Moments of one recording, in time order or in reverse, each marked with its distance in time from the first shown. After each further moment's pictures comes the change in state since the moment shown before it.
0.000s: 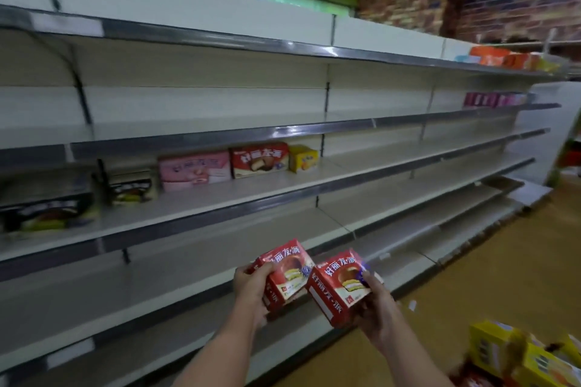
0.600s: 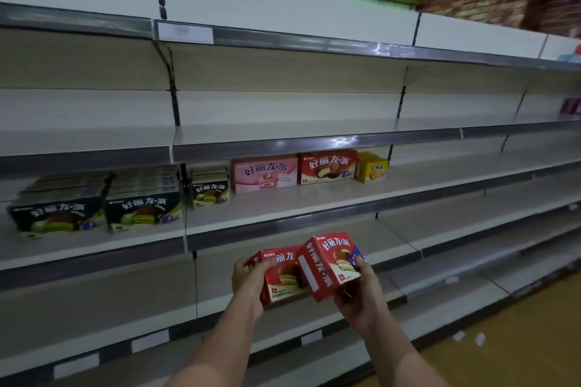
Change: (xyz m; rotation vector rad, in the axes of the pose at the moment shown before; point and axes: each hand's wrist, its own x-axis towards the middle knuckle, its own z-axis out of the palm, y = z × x) left_hand 0.063 0.076 -0.130 -0.012 0.135 0.073; right_hand 0.033 0.072 0.172 0.078 -0.240 0.089
